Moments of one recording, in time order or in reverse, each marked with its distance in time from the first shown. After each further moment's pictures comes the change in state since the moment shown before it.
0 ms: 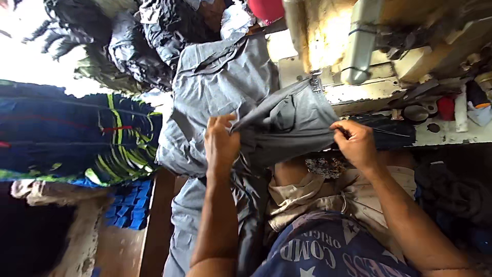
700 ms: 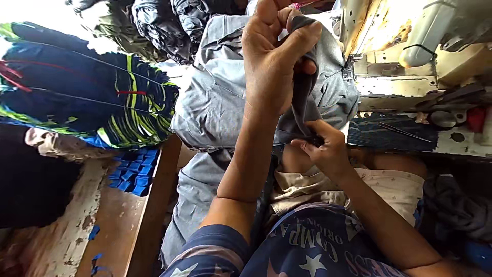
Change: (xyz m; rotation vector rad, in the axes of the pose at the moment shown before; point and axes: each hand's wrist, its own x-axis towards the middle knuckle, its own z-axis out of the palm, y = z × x) left_hand 0.035 0.147 -0.039 -1.410 0.071 0.360; right_hand -0.011 -0.106 0.060 0.442 -0.063 -0.196
